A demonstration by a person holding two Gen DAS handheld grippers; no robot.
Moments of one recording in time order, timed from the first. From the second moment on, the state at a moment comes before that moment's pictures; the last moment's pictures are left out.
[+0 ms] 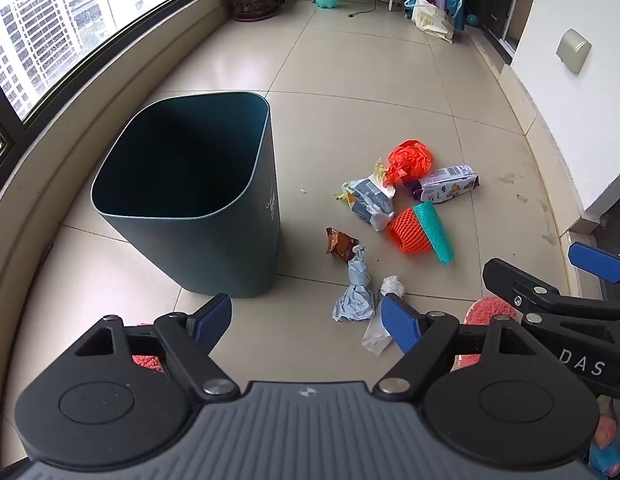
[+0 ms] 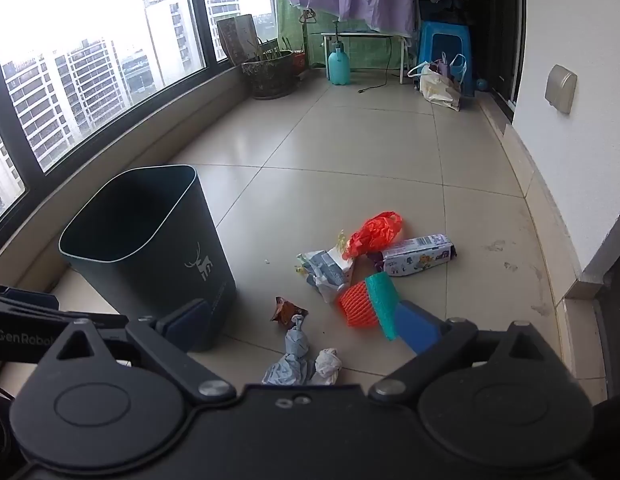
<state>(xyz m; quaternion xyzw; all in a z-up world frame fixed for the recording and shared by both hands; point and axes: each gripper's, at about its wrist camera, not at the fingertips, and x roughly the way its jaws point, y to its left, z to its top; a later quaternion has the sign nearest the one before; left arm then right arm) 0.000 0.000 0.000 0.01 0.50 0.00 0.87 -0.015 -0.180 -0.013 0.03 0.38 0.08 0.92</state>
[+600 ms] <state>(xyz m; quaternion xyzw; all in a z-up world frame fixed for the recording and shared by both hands) -0.001 0.007 0.008 0.01 0.49 0.00 0.87 -0.014 -0.177 -0.011 0.03 0.38 0.08 0.92</state>
